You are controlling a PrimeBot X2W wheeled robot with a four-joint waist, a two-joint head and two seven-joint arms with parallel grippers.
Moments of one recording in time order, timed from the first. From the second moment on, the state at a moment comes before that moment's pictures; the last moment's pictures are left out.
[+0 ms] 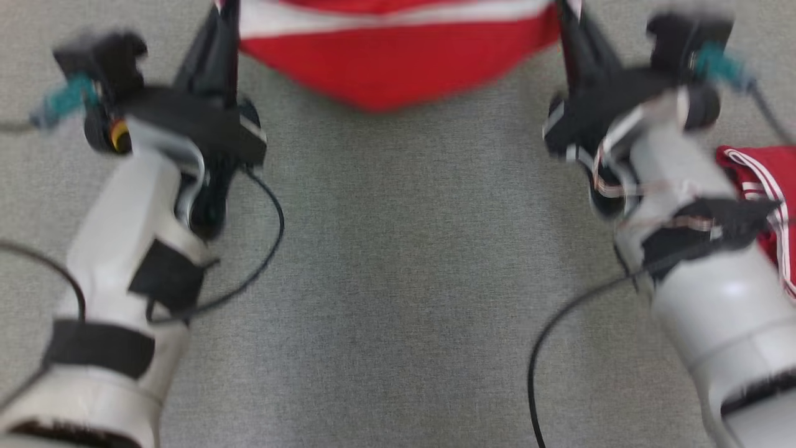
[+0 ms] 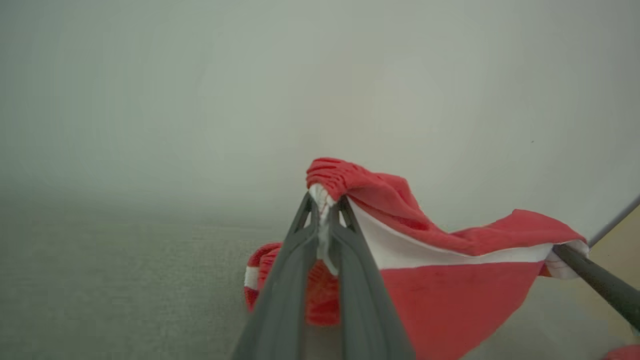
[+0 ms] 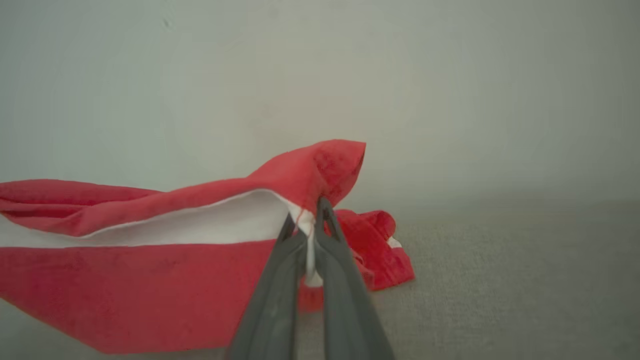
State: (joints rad) left arm -1.16 0.11 -0.39 0.77 -0.68 -0.12 -0.26; right arm -1.13 -0.20 0.58 0.85 0.61 0.13 -0.26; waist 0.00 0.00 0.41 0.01
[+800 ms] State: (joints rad) left arm -0.33 0.22 -0.40 0.05 -0.66 -0.04 -0.16; right arm -0.32 -0.35 0.47 0.29 0.67 0.13 -0.19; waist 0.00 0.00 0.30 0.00
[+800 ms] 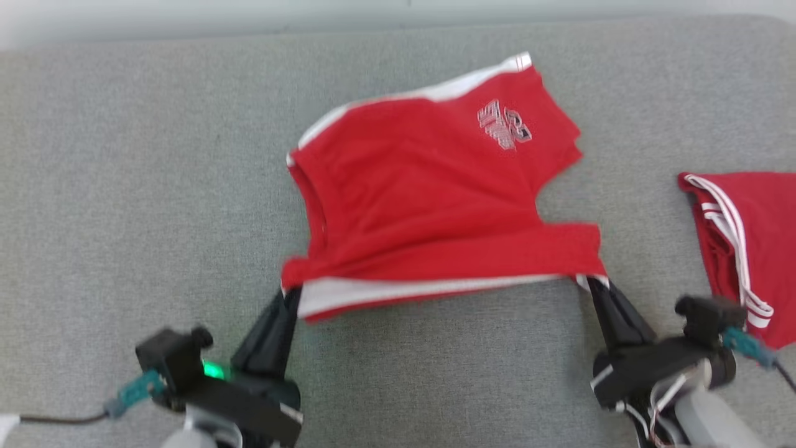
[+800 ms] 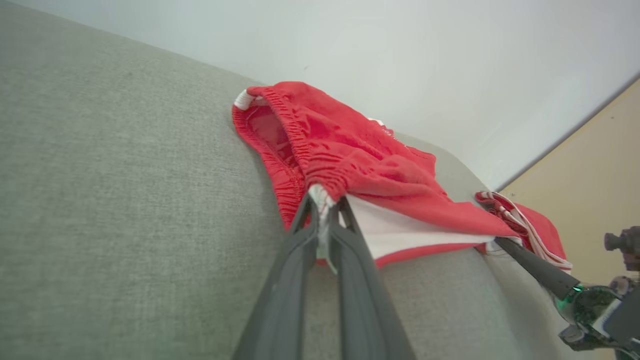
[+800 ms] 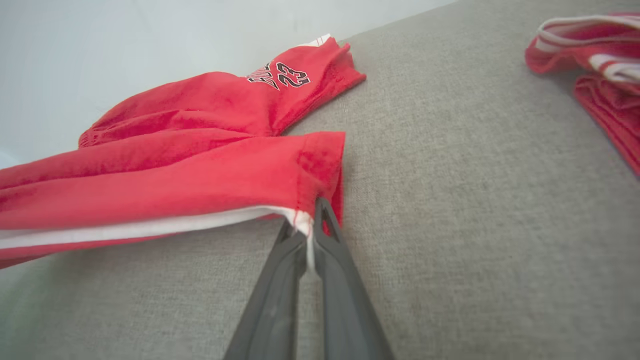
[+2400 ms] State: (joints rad) left arm -0.65 0.09 -0.39 0.19 -0.79 -0.02 -0.08; right arm -0.74 -0.41 0.40 0.38 0.55 0.13 0.03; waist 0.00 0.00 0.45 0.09
